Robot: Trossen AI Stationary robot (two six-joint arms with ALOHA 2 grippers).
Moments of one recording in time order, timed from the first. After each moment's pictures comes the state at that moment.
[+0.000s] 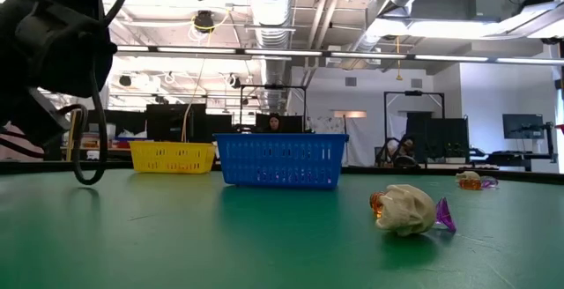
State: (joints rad) left arm -0.36 1.57 0.67 -1.11 0.29 -0.80; right arm 0.62 1.15 0.81 -0.11 0.48 0.15
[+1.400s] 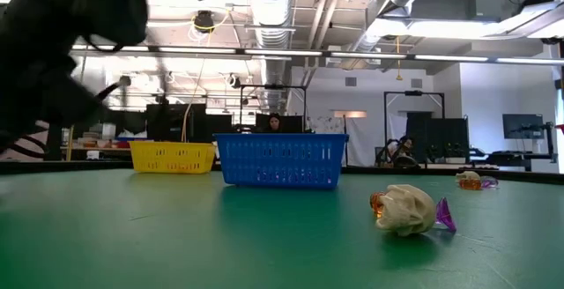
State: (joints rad) left arm -0.35 1.57 0.79 -0.88 0.23 -0.68; right arm 0.63 1.15 0.81 -0.10 0.47 0.20
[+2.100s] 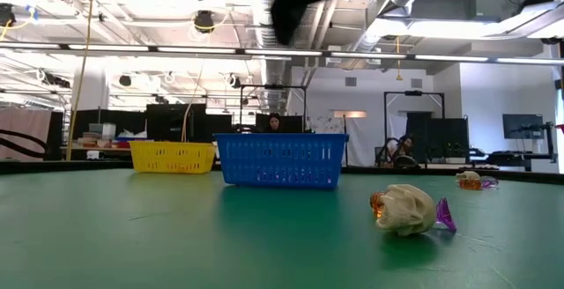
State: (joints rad) left arm -0.41 1.90 1.15 0.55 -0.22 -0.29; right arm 0.75 1.11 0.89 -0.46 0.54 0.46
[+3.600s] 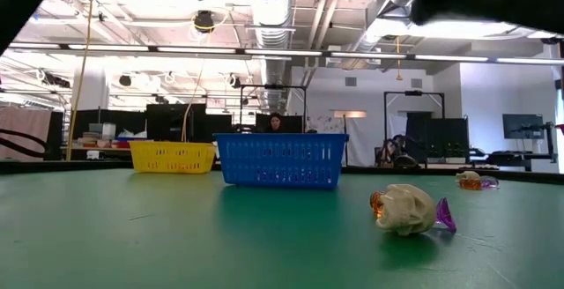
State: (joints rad) left arm -0.37 2.47 2.33 -0.52 -0.18 -0.11; right arm 0.72 0.98 0.89 -0.57 0.77 0.41
